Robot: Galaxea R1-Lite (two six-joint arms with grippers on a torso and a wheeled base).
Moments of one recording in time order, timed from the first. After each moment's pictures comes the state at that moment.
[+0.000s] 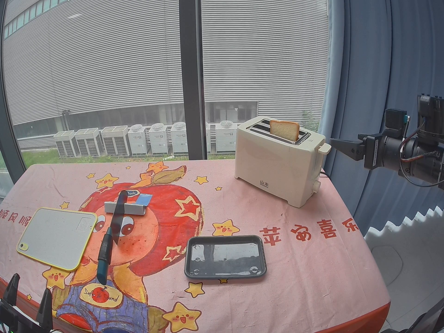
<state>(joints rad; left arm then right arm) -0.01 0.02 -0.02 -0.02 0.05 -0.04 0.27 1.52 -0.91 -0.33 0.16 0.04</state>
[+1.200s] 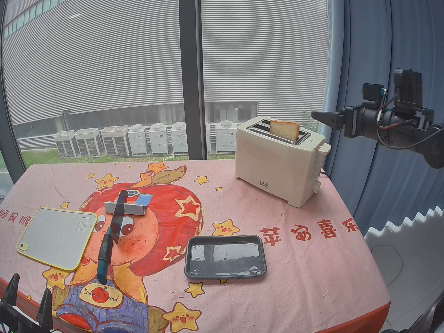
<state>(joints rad) -0.01 0.02 -0.02 -0.02 0.05 -0.04 0.24 1.72 -1.21 -0.28 0.25 0.01</state>
